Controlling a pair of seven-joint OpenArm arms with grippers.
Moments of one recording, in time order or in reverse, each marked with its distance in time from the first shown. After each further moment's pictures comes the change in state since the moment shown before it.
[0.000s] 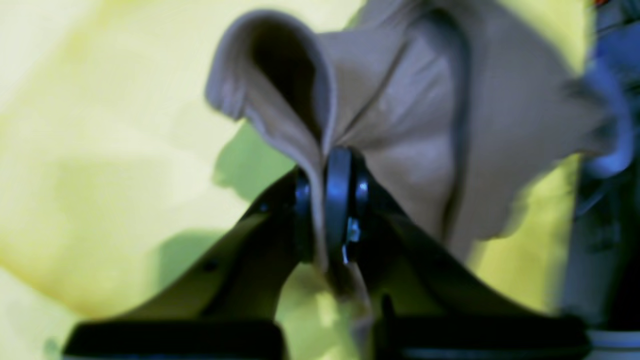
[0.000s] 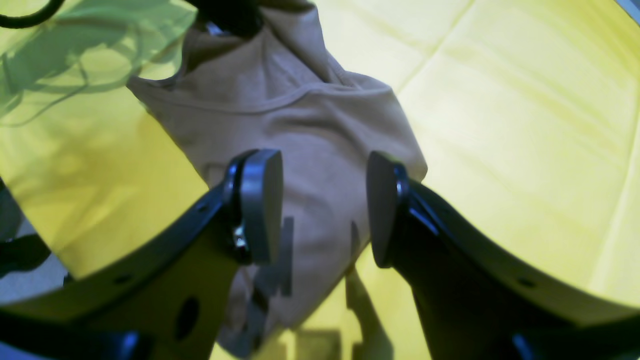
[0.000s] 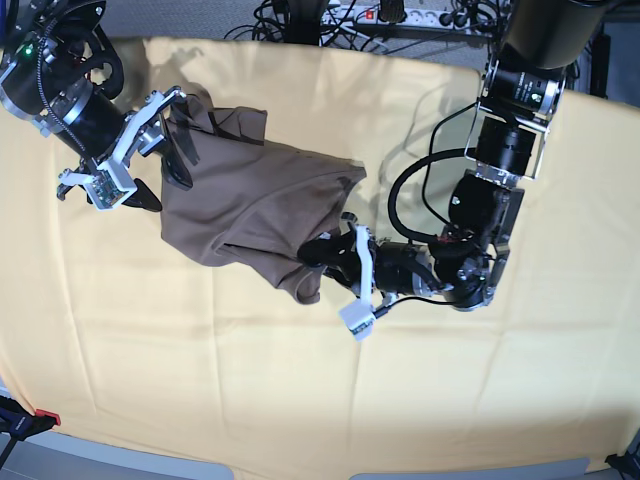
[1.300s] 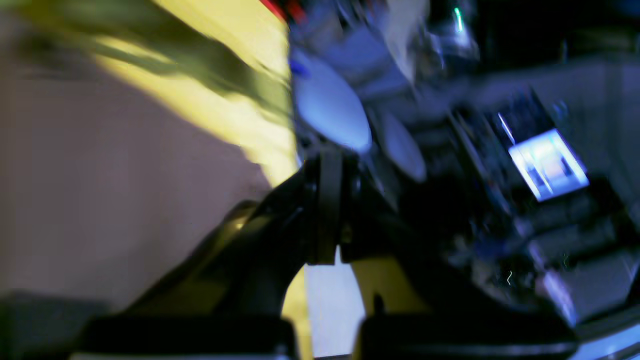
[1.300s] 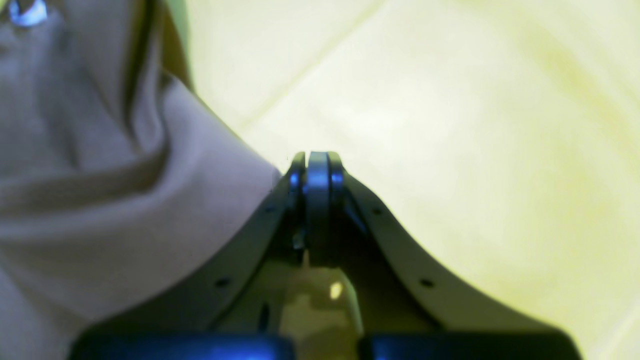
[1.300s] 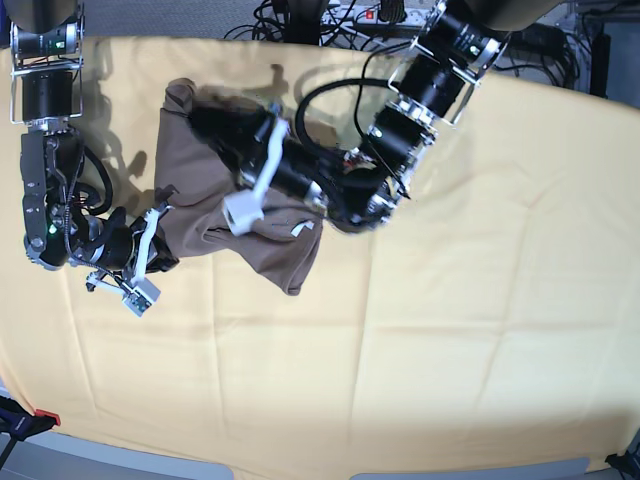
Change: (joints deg) left arm 12.0 12.7 14.3 6.7 -22.4 0.3 15.4; right arm 31.4 16.3 -27.9 -47.9 -10.4 0.0 9.6
